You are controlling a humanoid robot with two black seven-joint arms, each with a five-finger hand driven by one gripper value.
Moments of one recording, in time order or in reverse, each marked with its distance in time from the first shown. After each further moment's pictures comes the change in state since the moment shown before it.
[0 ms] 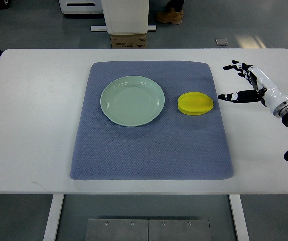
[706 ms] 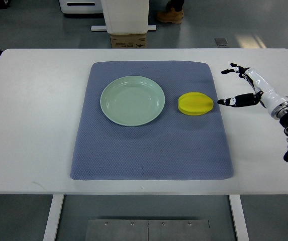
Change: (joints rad) left arm 0.000 0.000 0.000 0.000 0.000 0.000 0.000; right arm 0.103 0.028 -0.195 -0.001 -0.002 -0.105 0.000
